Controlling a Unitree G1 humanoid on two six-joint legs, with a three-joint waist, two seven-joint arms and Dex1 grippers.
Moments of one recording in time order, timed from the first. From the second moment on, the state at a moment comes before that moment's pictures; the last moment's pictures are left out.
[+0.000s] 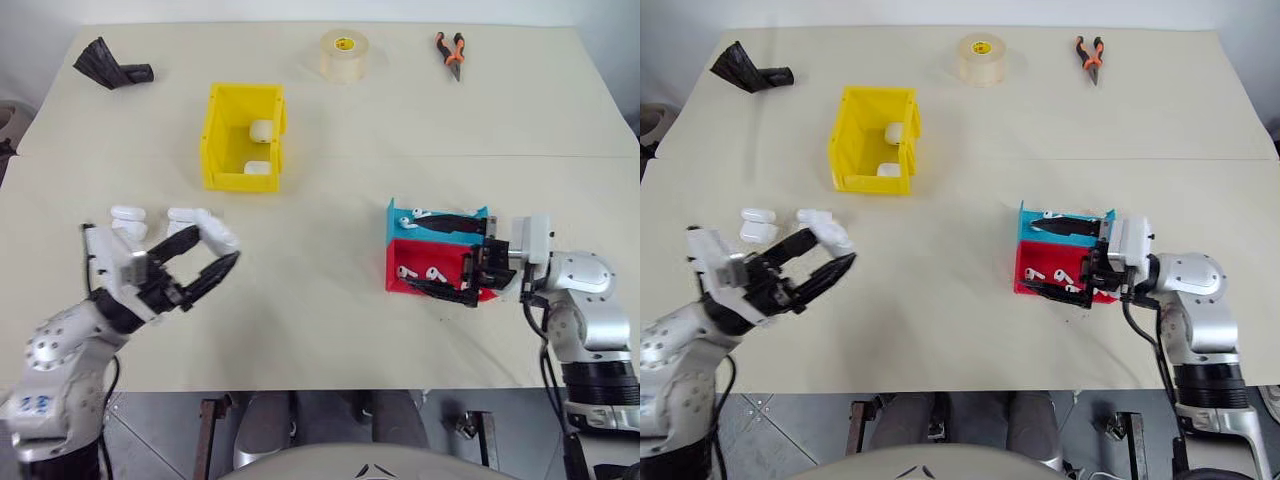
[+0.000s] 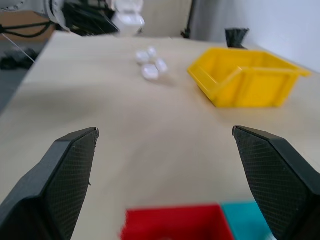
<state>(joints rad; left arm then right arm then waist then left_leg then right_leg) 0.05 0.45 0.29 -0.48 -0.56 0.30 -0.82 -0.20 -0.67 -0.15 -0.03 0.55 -0.04 1.32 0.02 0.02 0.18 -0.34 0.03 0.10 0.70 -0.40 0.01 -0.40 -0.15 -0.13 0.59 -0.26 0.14</state>
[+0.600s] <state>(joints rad) -0.30 0.12 -0.16 0.04 -0.46 -0.17 -1.13 0.45 -0.82 -0.64 -0.23 0.42 0.02 1.14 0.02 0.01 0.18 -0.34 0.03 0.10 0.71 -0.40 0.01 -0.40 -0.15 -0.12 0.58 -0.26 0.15</state>
